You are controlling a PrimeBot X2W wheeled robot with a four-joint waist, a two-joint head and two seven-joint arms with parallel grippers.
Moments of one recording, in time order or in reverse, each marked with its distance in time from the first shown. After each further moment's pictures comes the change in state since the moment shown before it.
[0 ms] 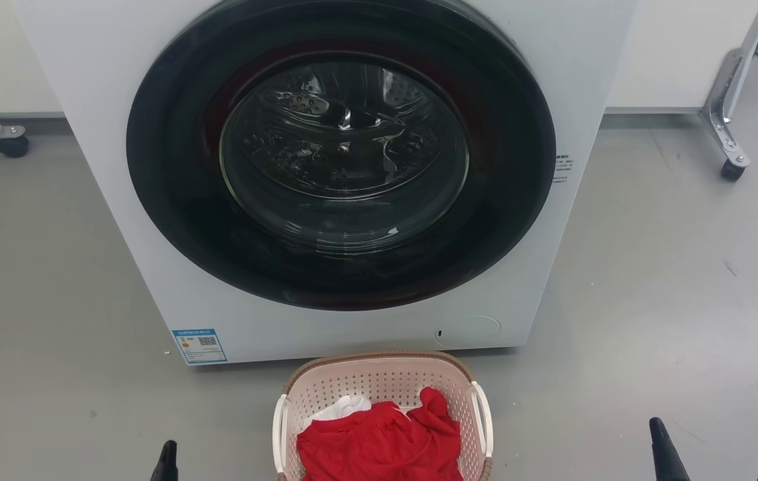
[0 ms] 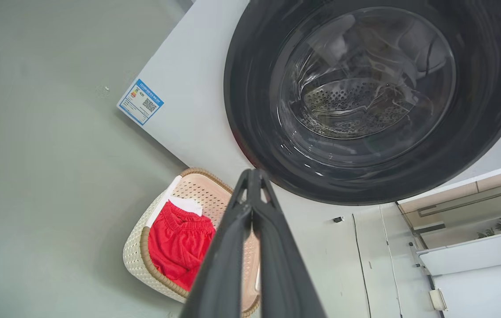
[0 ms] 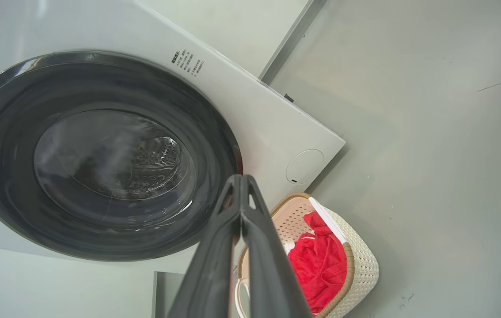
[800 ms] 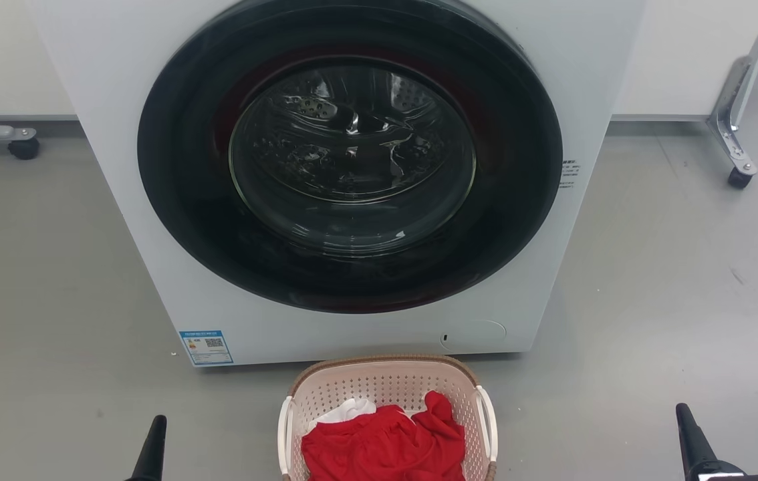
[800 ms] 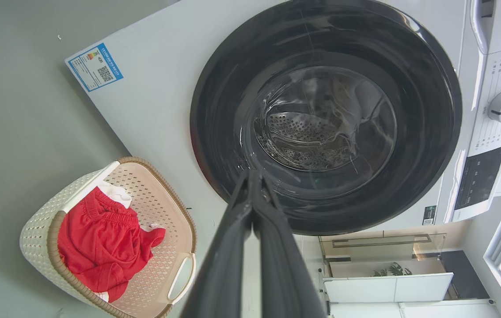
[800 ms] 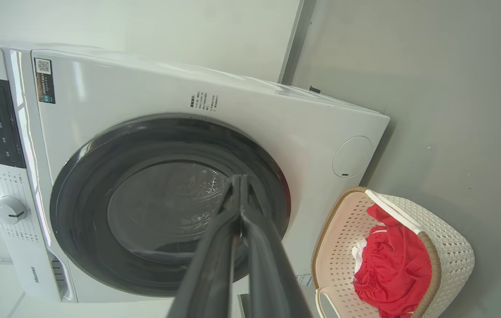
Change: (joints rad) left arm -0.061 -0.007 0.066 0.023 -0.349 -0.054 0.086; right arm -0.053 0.001 -0.104 0.043 0.339 0.062 0.087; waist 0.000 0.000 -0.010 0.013
